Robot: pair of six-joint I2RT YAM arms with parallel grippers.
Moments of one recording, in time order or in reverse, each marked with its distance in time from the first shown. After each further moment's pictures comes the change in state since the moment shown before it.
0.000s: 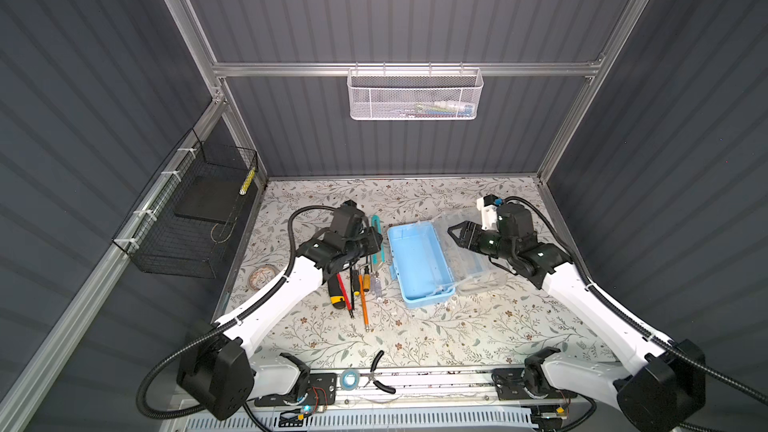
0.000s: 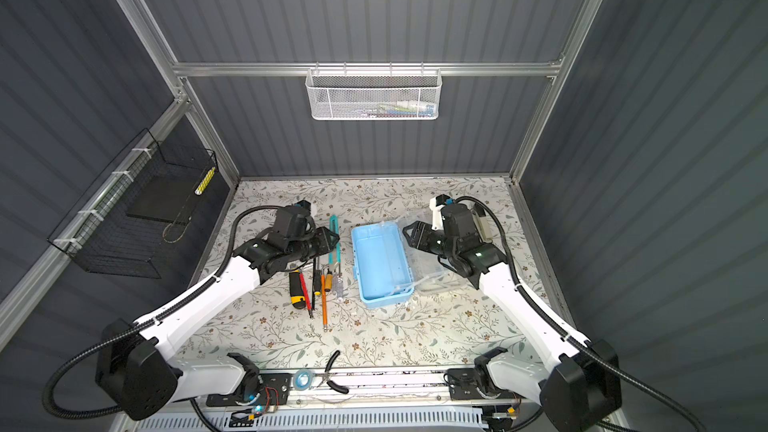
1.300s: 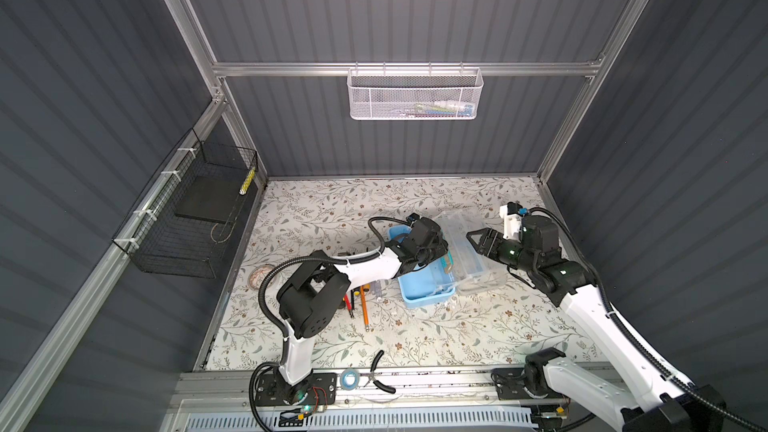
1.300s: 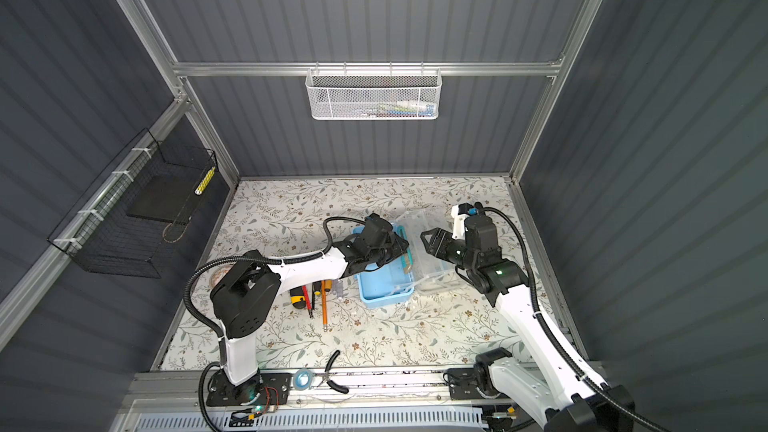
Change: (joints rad) left arm -0.279 0.602 0.236 0.419 -0.047 -0.411; right arm -0.114 -0.166 -0.116 -0.032 -0.039 -0.001
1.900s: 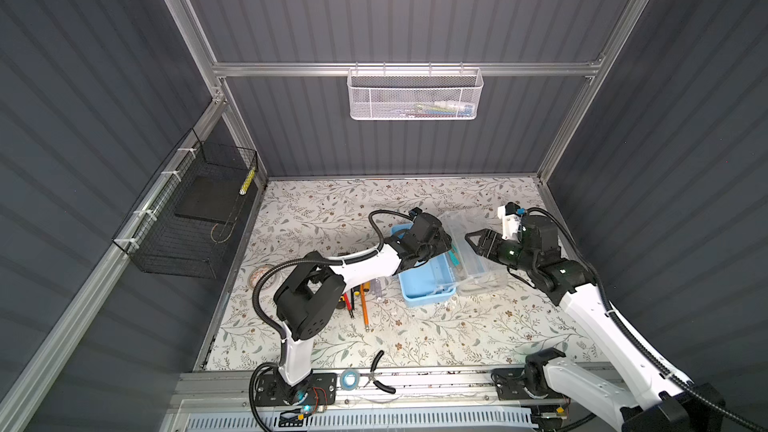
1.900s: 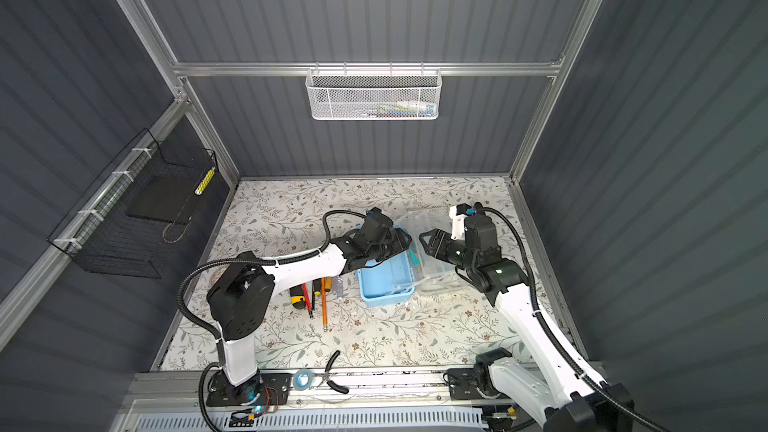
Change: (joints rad) left arm 0.001 -0.063 0.040 -0.118 -0.052 0.143; right arm 0.000 0.014 0.014 -0.016 -0.047 -0.018
